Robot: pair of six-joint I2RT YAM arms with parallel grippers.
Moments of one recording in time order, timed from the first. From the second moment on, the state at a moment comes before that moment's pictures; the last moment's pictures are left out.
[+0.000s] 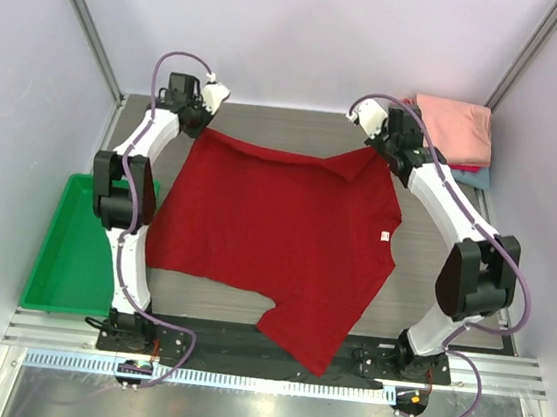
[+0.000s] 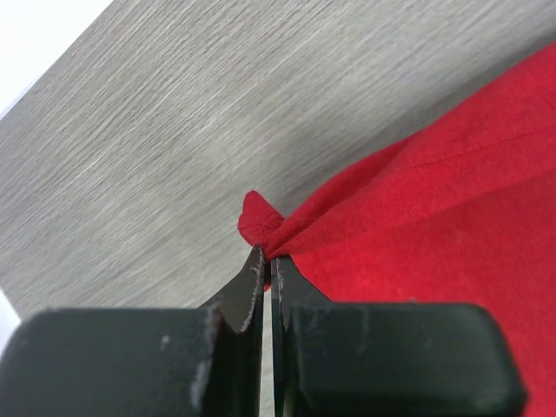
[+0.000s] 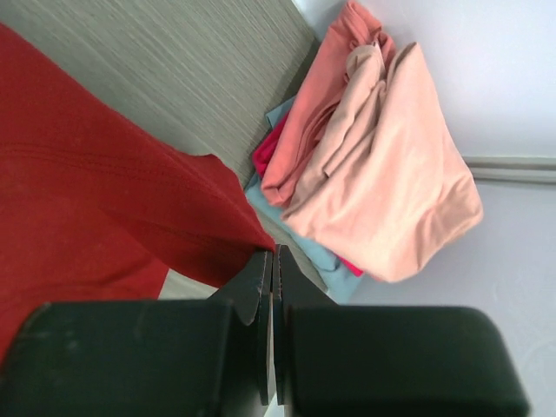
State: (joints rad) left arm -0.06 2.16 1.85 -0.49 0.17 0.56; right arm 0.24 1.69 1.45 -0.35 0.21 -0.79
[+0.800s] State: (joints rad) left arm -0.06 2.02 1.67 -0.54 0.16 0.64; right arm 0.27 1.44 1.26 -0.50 0.19 -0.66
